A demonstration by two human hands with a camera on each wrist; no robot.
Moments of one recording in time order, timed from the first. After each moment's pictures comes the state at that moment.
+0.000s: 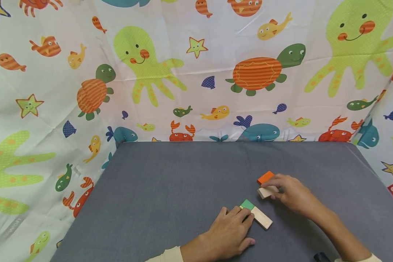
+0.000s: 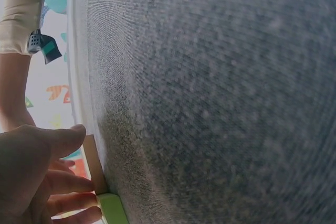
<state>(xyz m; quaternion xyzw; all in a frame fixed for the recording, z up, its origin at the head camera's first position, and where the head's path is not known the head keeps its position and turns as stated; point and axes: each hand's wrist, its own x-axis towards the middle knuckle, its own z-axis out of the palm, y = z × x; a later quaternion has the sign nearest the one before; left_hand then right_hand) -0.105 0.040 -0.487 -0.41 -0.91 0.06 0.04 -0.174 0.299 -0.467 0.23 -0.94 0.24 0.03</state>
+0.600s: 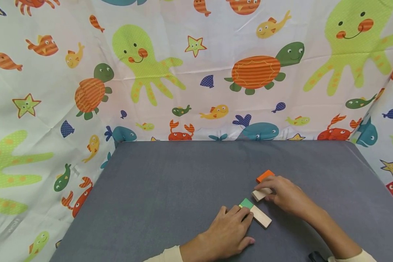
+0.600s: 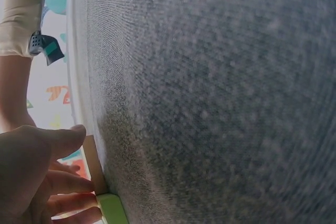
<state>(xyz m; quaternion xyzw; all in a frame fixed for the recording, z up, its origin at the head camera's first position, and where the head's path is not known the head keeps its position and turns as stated) -0.103 0.040 -0.487 -0.41 -0.91 0.07 0.06 -0.175 0.285 -0.469 0.26 -0.94 0.23 0.01</state>
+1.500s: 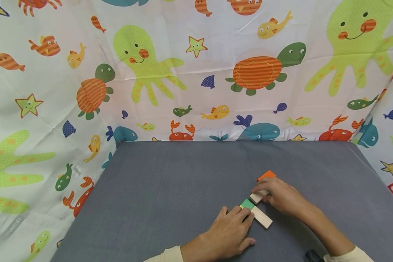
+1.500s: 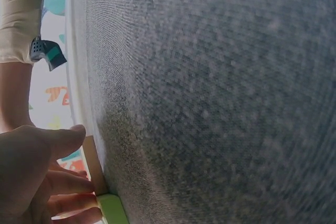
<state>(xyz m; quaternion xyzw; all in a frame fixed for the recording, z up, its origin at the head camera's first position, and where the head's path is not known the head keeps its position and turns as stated) -0.105 0.040 -0.484 -0.42 -0.90 0.08 0.03 -0.183 0.277 -0.476 0.29 -0.93 0.22 -0.02</state>
